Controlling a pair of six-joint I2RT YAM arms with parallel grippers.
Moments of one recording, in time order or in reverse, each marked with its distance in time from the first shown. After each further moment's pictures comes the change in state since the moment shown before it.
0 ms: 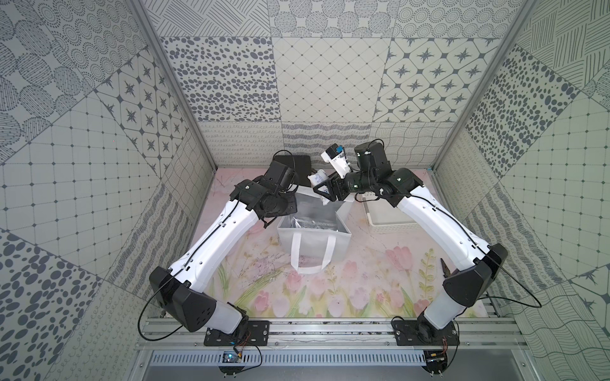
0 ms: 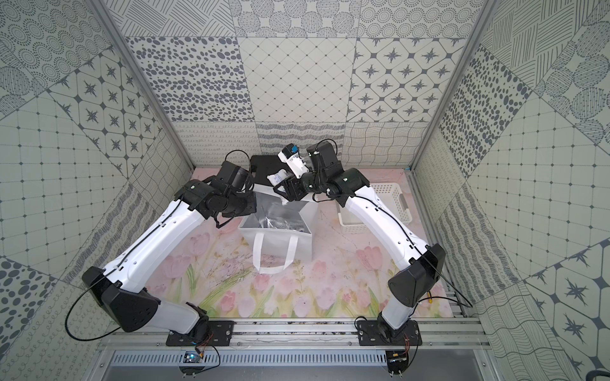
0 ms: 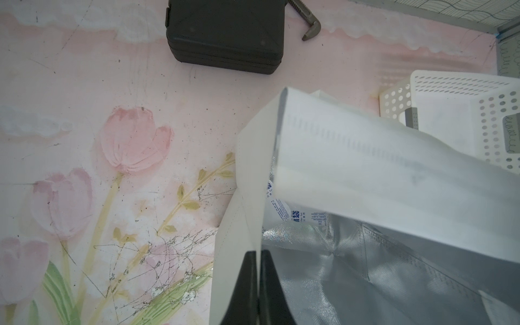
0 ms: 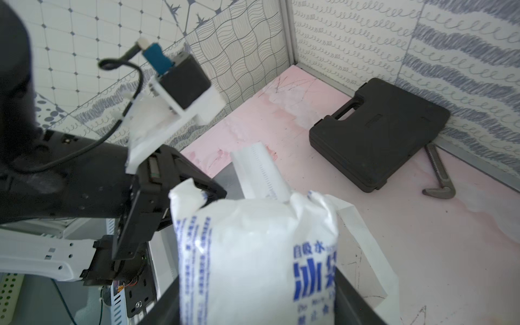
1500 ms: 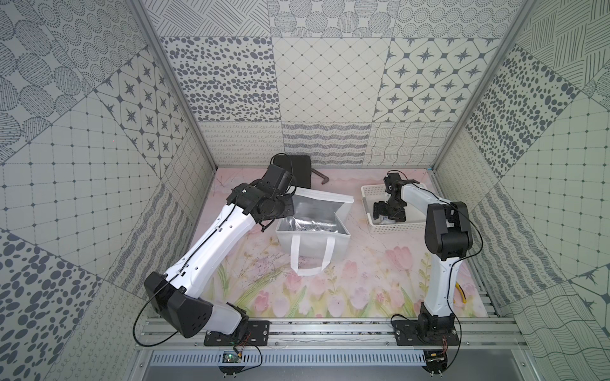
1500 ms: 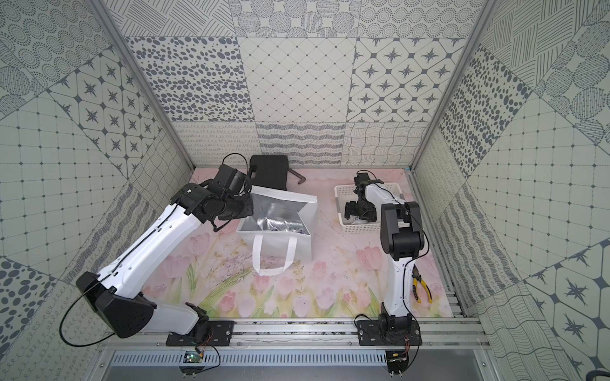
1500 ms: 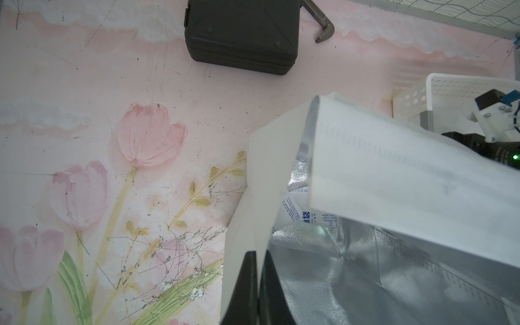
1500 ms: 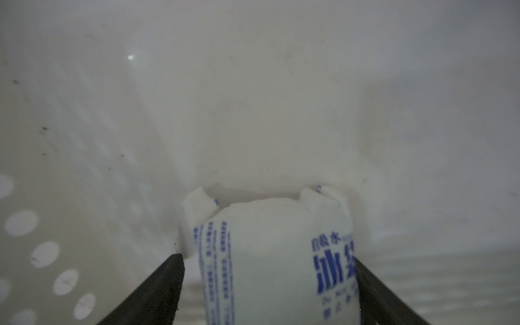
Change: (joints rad) left arm 0.000 -0.043 -0.048 -0.003 -0.043 -0.016; right arm -0.533 0.430 -0.257 -0.158 0.444 0.249
